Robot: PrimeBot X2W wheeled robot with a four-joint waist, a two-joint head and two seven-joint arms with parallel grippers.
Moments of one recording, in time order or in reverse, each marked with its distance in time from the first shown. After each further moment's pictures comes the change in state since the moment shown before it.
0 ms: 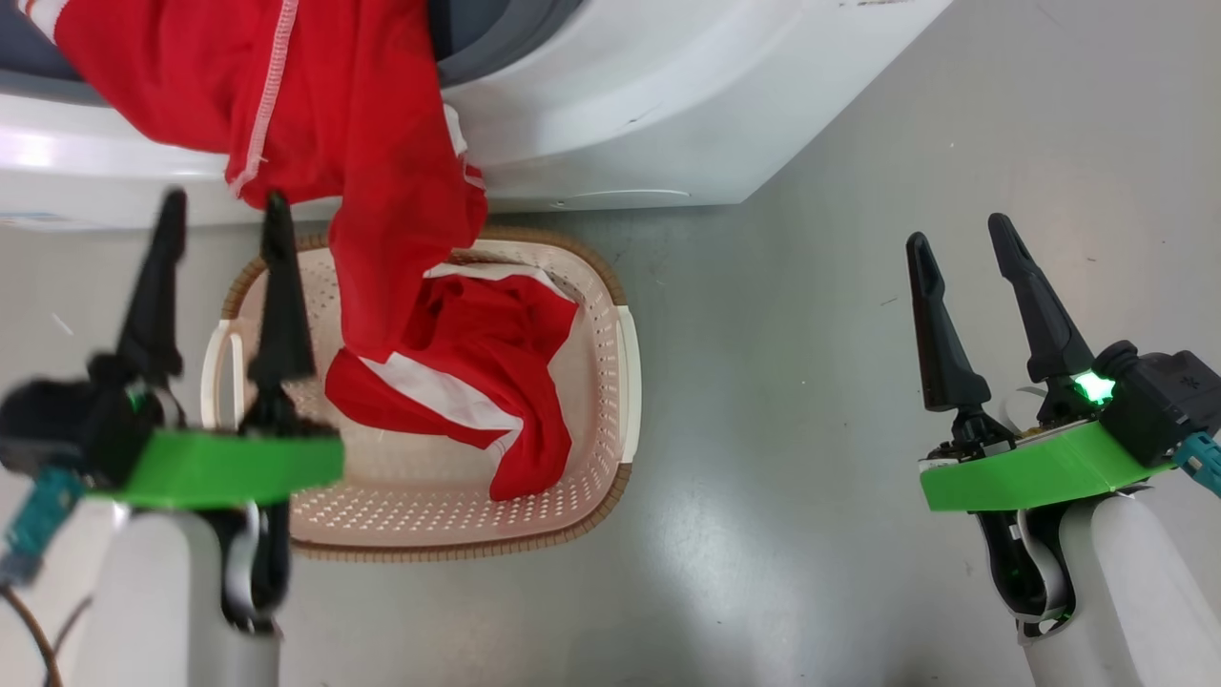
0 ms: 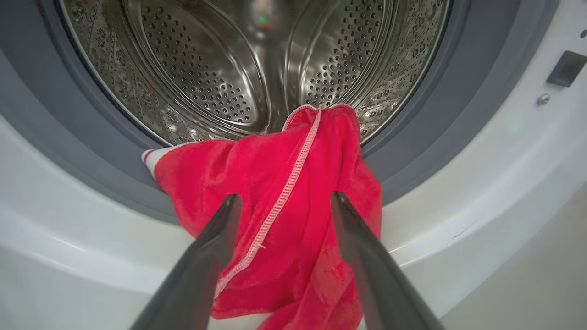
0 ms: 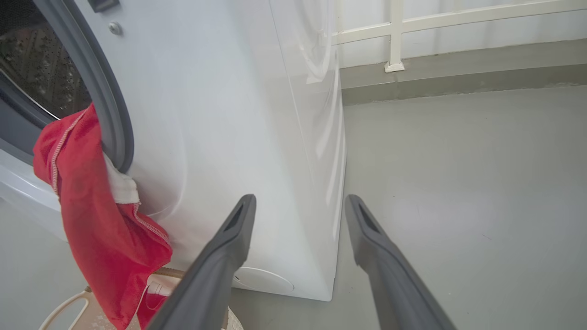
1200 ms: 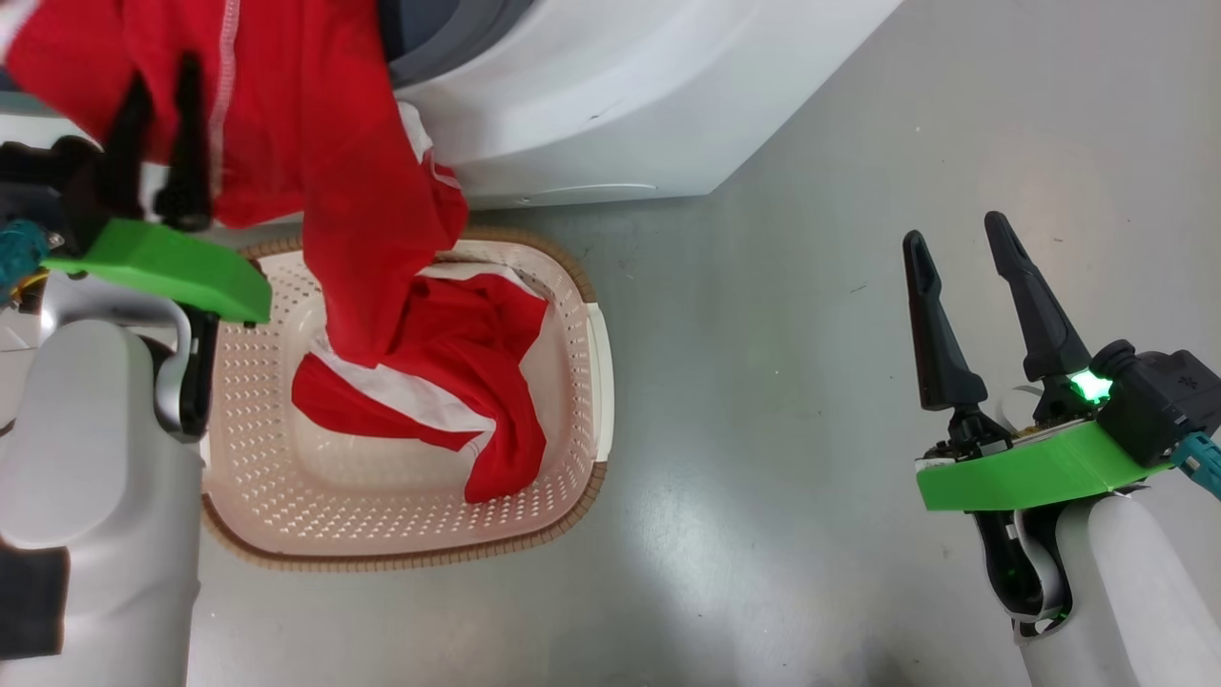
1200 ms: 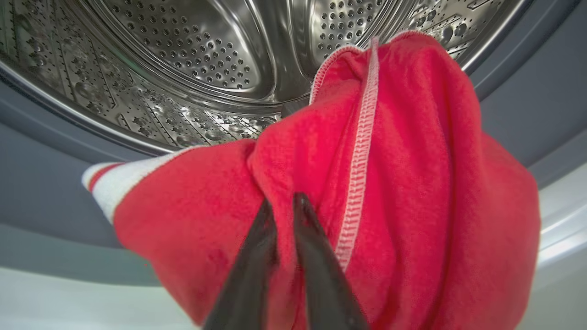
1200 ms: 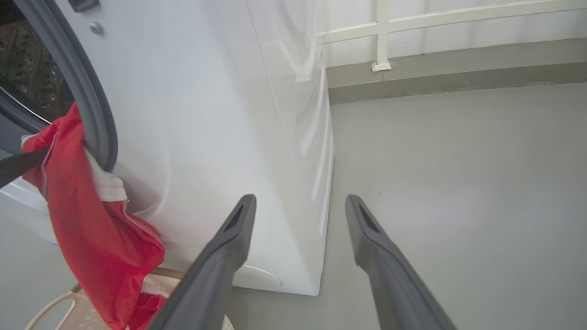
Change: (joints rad) left arm -0.445 0.107 -0.018 0.569 0.088 -0.044 0.000; right arm -0.001 0.007 0.002 -0.005 0.000 0.000 0.000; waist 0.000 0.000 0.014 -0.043
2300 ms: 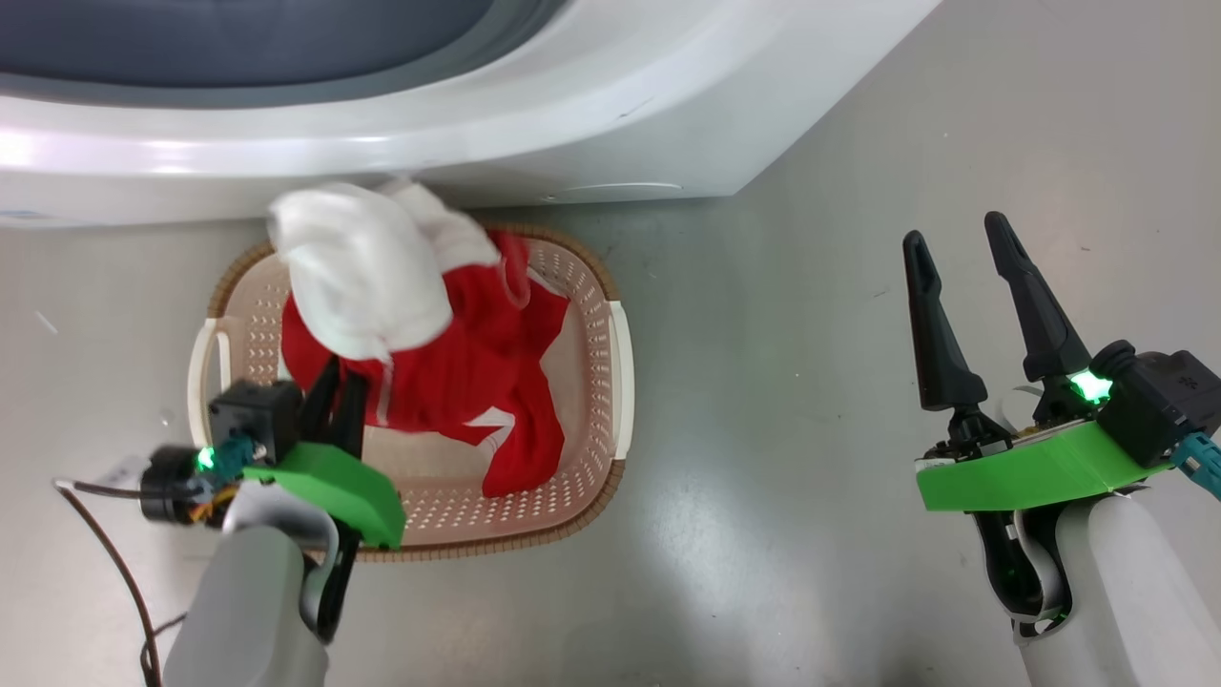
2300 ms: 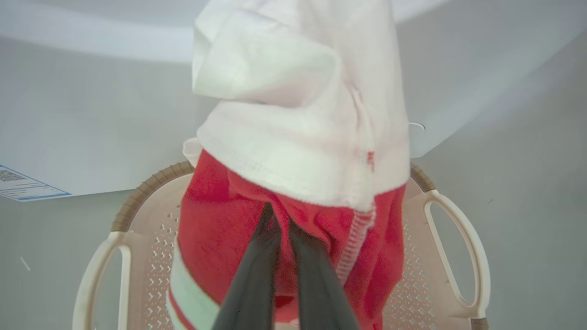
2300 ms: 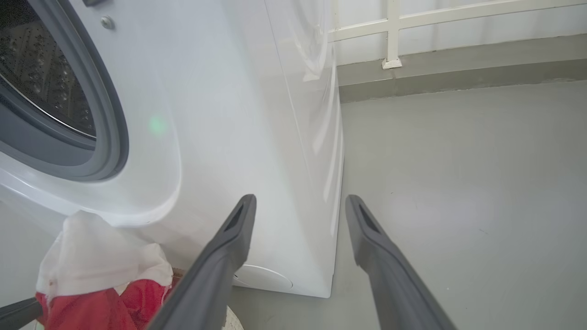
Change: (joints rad) left arm 0.296 -0.091 -0.098 0.068 -0.028 -0.002 0.001; right arm 0.000 0.001 0.000 -0.001 0.000 0.000 0.000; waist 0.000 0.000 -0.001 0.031
